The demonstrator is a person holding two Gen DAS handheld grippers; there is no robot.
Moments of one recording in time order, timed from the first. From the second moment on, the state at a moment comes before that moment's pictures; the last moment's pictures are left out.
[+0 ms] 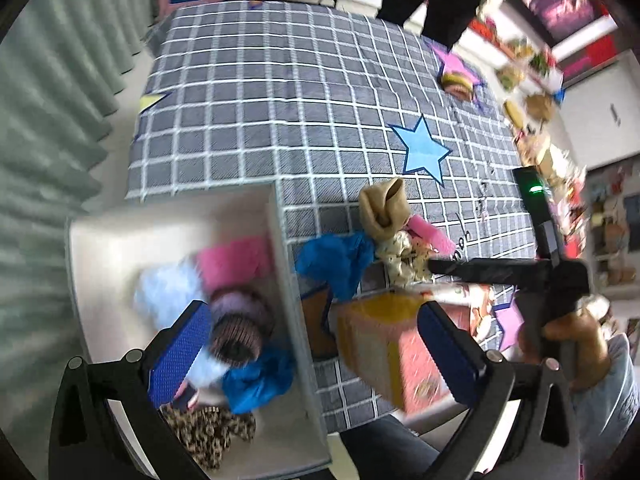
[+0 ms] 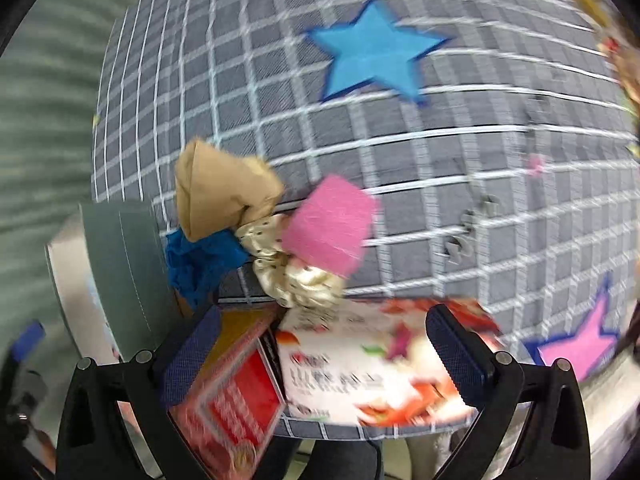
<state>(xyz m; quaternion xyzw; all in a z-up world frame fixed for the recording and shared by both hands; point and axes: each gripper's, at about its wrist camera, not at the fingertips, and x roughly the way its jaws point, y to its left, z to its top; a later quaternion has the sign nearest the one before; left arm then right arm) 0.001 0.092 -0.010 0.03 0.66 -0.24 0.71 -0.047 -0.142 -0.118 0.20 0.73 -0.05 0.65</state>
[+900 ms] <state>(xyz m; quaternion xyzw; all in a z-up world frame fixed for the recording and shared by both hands) 0.074 -0.100 -0.173 0.25 0.75 -0.17 0.59 -0.094 -0.302 -0.131 0.24 0.68 -0.15 0.68</state>
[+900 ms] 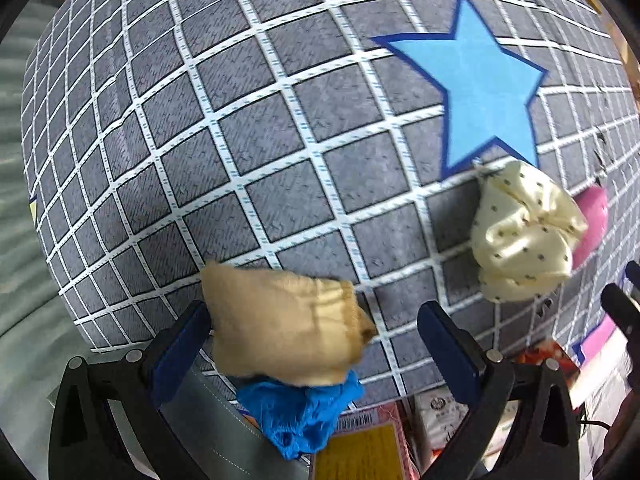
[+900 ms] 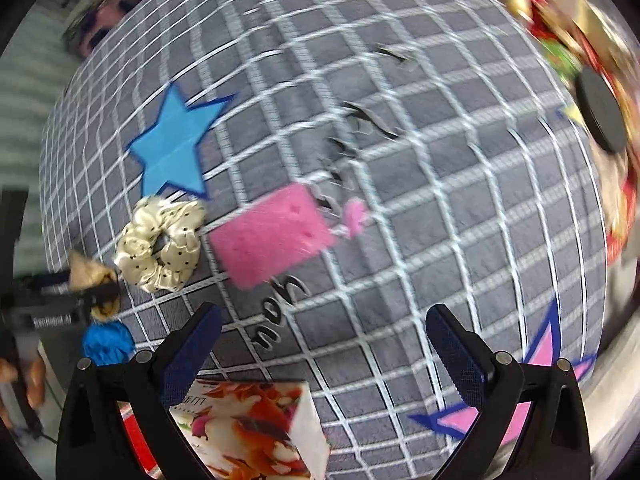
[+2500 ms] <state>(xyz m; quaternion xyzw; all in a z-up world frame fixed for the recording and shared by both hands) -0.018 -0.118 -0.054 0.22 0.63 -0.33 0.66 -0.116 -0.260 -0.095 0.23 0.64 -0.13 0.73</state>
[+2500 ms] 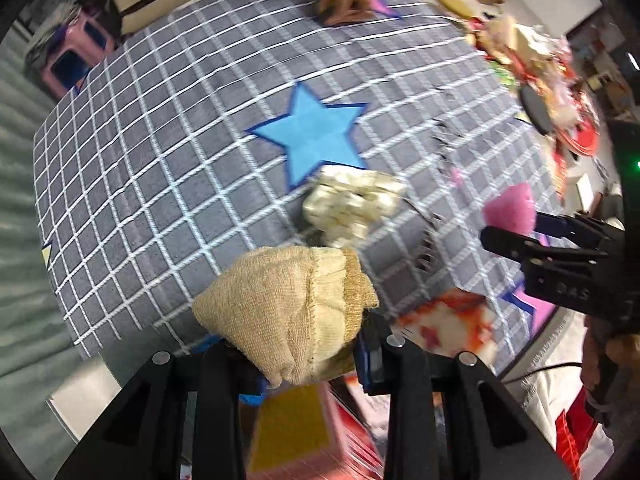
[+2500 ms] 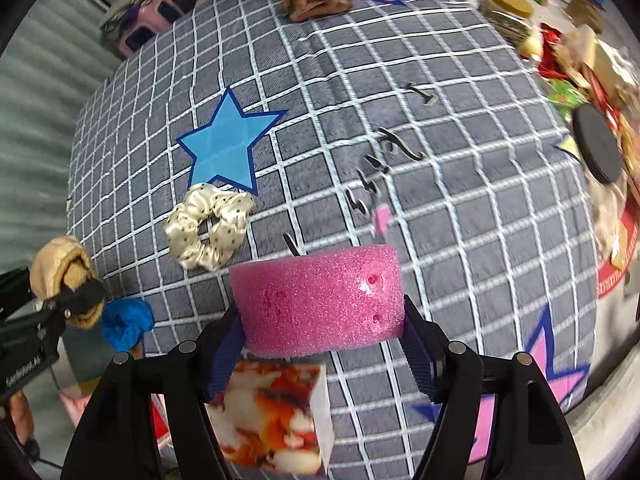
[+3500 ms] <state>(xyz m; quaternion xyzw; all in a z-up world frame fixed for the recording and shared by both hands) -0.177 0.016 0.011 0.28 0.55 -0.48 0.63 -0.253 -0.096 -0.041 0.25 0.62 -0.15 0.73</state>
